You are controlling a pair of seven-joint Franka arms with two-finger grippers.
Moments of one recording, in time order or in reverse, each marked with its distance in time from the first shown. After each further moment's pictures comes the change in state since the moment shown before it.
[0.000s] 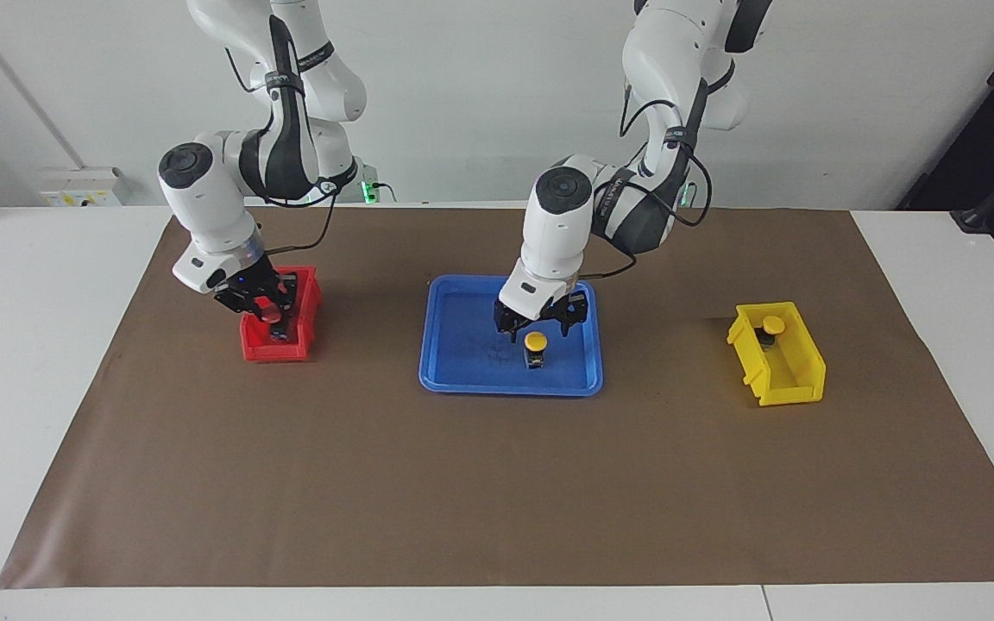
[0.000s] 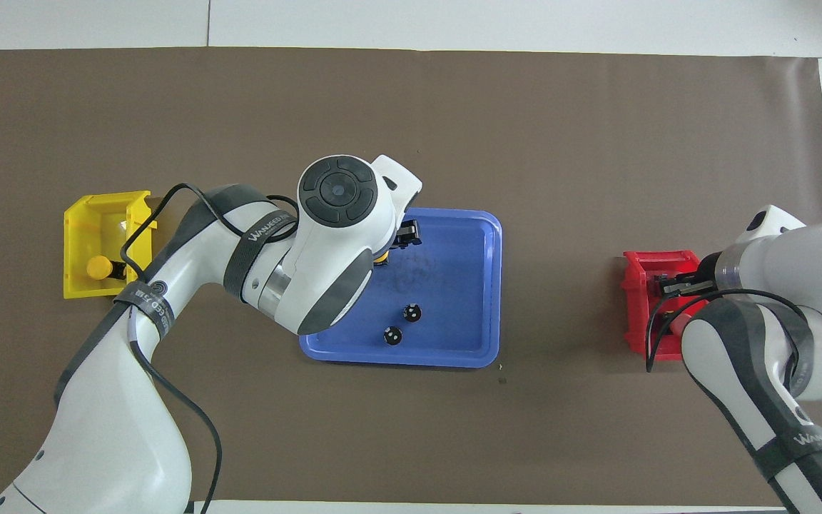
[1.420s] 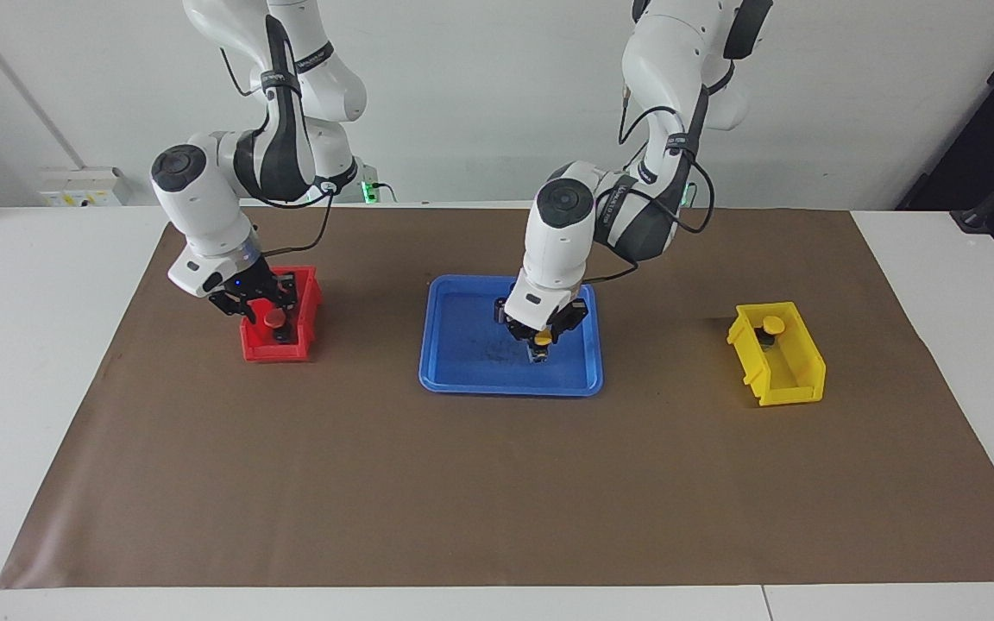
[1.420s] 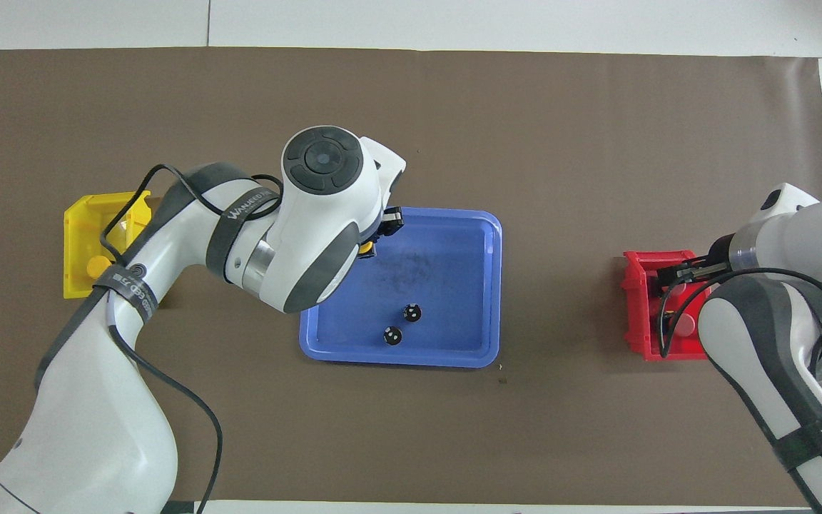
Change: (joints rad) left arm 0.044 0.009 0.019 0.083 -0.009 -0.117 -0.018; right arm 0.000 0.010 0.000 0.146 0.000 -0.151 -0.004
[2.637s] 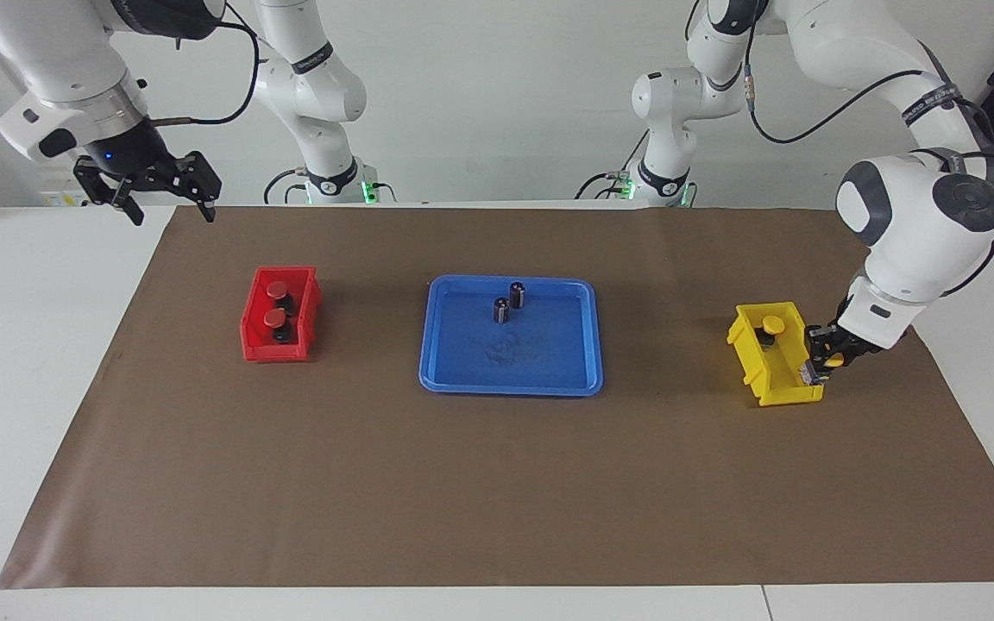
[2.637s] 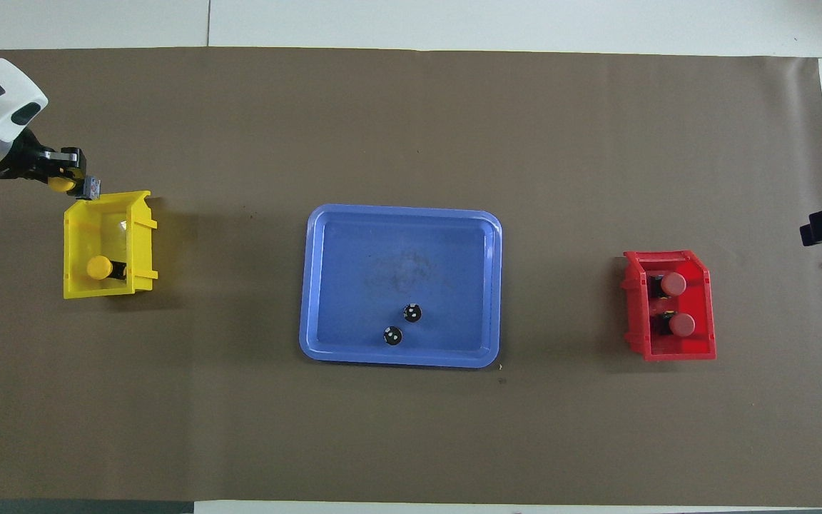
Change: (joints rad) left arm 0.600 -0.109 0.021 -0.077 0.113 0.029 0.770; right arm 0.106 0.030 -0.170 0.642 -0.061 -0.658 0.097
